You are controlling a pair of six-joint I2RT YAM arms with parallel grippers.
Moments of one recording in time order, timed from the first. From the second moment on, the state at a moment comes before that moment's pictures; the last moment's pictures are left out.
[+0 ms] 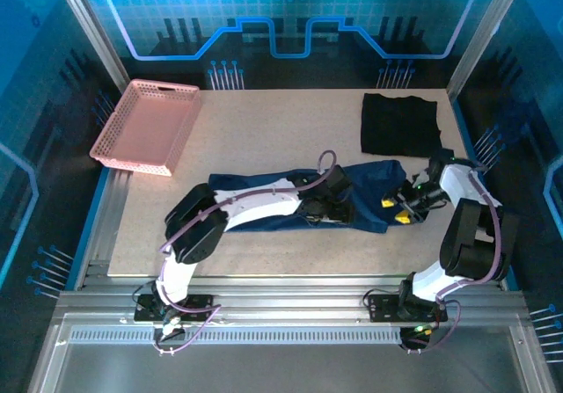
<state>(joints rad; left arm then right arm) -0.97 1.98 1.55 -0.62 0.05 -0.85 -0.28 1.54 1.00 -1.02 -0.47 0.38</state>
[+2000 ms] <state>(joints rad) -0.80 1.39 0.72 -0.85 -0.18 -1.25 0.24 2.68 2.57 -1.26 -0.26 0.46</state>
